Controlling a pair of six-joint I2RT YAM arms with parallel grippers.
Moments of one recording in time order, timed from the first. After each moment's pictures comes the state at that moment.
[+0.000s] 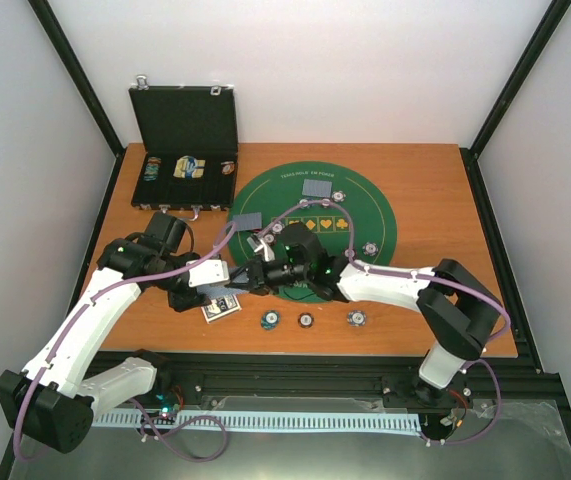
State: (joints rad) left arm -0.35 1.03 1.00 -1.21 0.28 0.94; right arm 0.94 1.67 0.96 0.35 -0.72 1.12
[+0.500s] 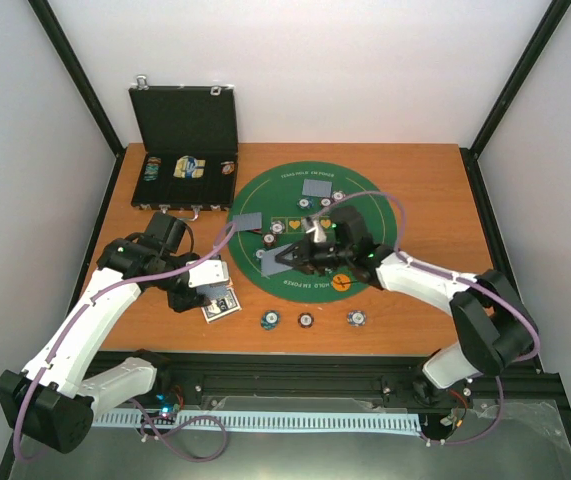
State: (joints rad) left arm -0.35 1.03 1.00 -1.21 0.28 0.94; right arm 0.68 1.51 0.84 0.16 -0.73 1.03
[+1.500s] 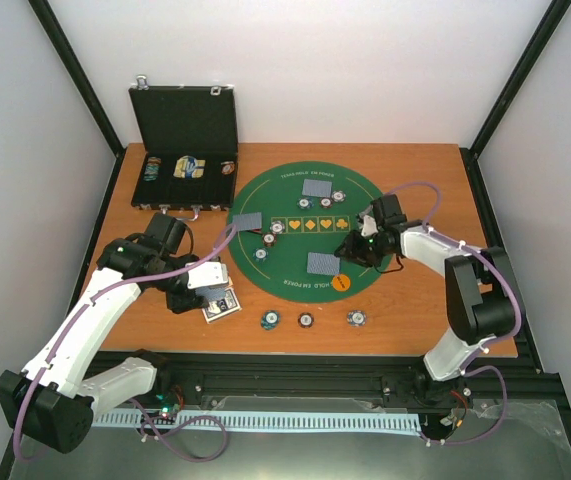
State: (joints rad) left arm -0.35 1.03 1.00 -1.24 0.26 0.96; right arm 0.26 1.67 0.94 -0.38 -0.55 0.50
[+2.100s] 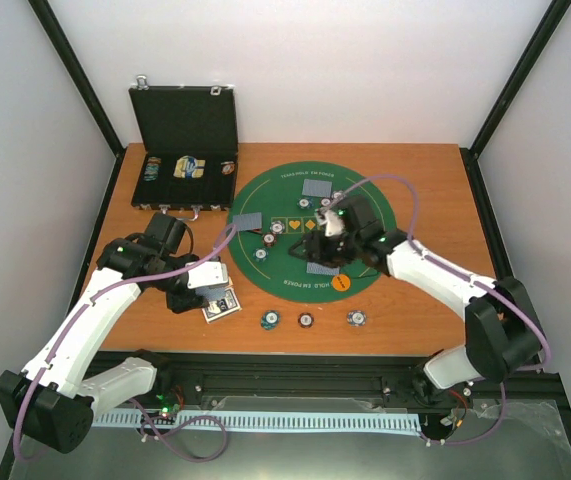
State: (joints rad) left arm -0.35 1.03 1.01 -1.24 0.27 0.96; right arm 0.52 1.45 0.97 -0.33 -0.57 0.64
